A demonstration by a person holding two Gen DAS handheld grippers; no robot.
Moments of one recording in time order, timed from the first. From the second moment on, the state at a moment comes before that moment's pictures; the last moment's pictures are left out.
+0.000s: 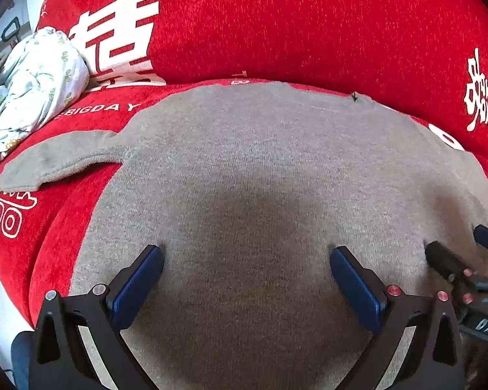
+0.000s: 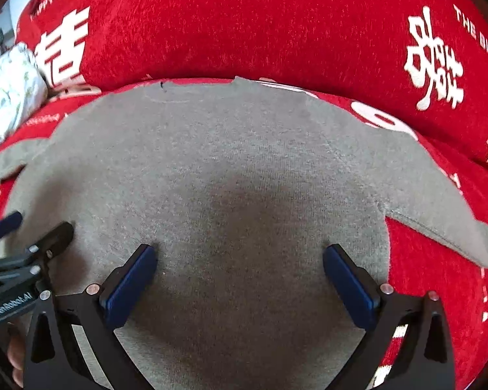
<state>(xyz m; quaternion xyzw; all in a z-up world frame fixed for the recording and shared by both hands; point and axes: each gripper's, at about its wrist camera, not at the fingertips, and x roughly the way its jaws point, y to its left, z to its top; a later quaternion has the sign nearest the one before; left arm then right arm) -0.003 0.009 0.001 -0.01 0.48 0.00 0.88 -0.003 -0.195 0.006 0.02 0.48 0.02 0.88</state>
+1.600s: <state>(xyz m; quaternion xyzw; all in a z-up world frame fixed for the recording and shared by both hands) 0.020 -0.121 0.050 0.06 0.47 -0.04 0.88 -0.003 -0.323 0.054 0.08 0.41 -0.07 0.90</state>
